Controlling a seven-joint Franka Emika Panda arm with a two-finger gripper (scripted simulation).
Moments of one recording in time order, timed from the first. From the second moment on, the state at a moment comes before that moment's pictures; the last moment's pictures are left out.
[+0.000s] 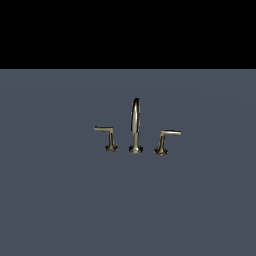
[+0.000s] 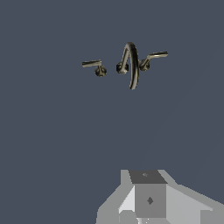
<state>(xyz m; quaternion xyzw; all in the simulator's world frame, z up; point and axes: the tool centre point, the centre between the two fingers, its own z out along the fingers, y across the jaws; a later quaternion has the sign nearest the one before) -0.224 0.060 0.415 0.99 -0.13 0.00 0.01</state>
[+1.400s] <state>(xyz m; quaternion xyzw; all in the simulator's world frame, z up) -0.121 0.127 0.278 0.91 -0.41 0.00 0.00</state>
